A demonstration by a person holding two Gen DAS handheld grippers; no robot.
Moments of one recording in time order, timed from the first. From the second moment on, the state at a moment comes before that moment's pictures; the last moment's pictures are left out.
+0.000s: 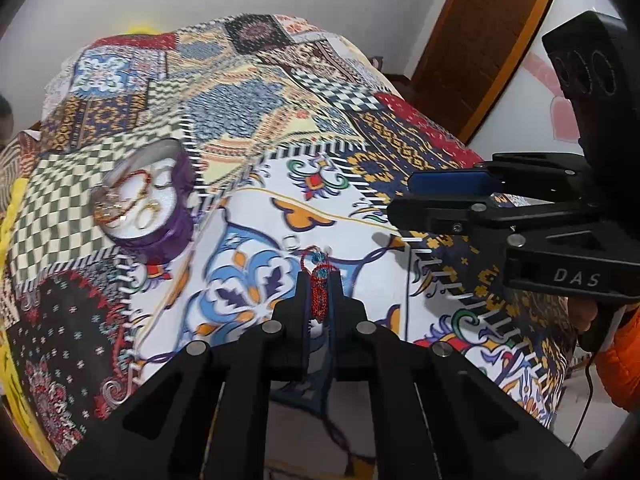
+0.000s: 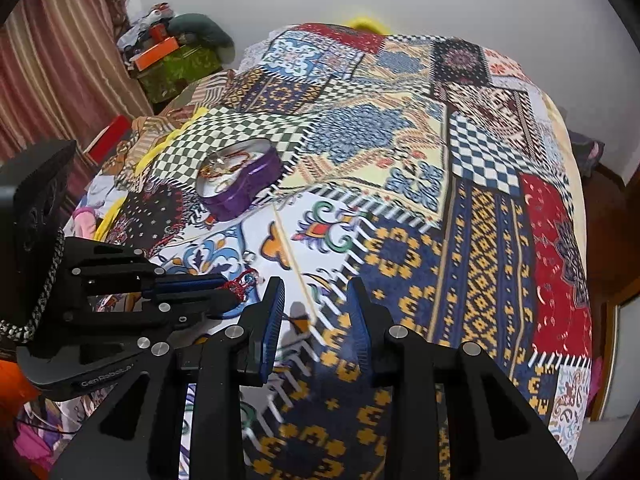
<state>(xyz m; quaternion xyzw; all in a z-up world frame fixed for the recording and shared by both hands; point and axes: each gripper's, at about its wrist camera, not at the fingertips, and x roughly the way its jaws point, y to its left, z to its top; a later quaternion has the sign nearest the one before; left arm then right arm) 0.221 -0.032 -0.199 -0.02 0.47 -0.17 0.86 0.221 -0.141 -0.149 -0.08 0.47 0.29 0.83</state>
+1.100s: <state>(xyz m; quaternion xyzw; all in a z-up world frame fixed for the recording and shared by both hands) 0.214 0.030 -0.168 -0.06 0.41 -0.11 0.90 0.232 -0.084 -0.149 -0.13 0.45 0.32 0.82</state>
